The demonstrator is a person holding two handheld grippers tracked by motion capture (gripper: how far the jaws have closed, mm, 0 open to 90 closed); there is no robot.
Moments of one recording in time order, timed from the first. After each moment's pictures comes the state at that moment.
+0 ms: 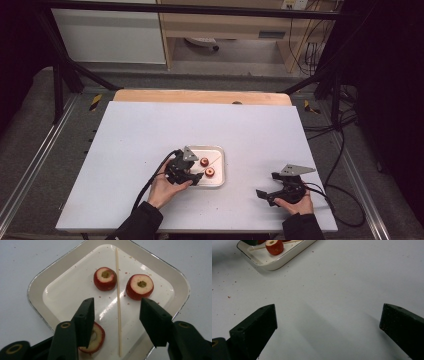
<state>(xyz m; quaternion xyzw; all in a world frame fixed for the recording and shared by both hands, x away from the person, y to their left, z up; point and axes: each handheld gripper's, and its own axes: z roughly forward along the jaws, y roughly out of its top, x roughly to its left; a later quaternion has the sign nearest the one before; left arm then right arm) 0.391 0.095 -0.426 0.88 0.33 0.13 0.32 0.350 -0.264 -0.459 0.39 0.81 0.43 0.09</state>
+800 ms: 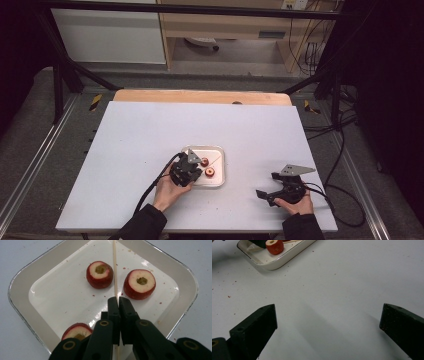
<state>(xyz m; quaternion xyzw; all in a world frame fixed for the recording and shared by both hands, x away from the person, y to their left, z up) 0.392 0.086 -0.439 0.88 0.34 0.13 0.32 0.349 -0.264 -0.459 0.39 0.81 0.43 0.09</state>
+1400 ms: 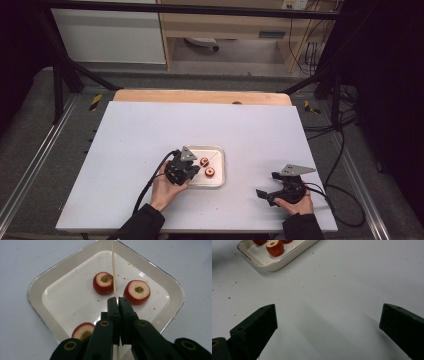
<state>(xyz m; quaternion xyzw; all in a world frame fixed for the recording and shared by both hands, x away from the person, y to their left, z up) 0.387 0.100 -0.422 0.86 0.34 0.13 0.35 0.349 -0.264 -0.458 0.39 0.81 0.44 0.09</state>
